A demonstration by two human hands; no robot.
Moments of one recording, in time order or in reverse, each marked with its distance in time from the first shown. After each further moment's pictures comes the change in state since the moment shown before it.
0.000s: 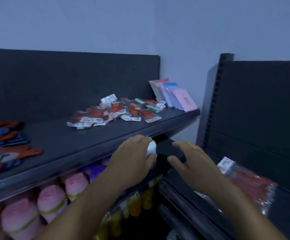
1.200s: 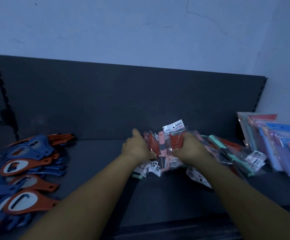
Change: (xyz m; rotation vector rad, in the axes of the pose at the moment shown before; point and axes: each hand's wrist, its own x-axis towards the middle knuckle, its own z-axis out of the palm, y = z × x) left_hand 0.166 -0.231 -0.008 -0.230 0.072 -0.993; right_hand 0.354 -0.084 0.131 0.128 -0.275 0.044
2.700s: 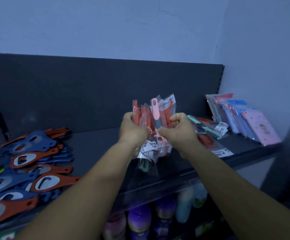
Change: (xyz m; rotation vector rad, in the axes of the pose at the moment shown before) left_hand -0.087 -0.002 -0.036 -0.917 -0.050 0.119; right_hand -0.120 -0.035 -0.005 0.723 0.281 -0.081
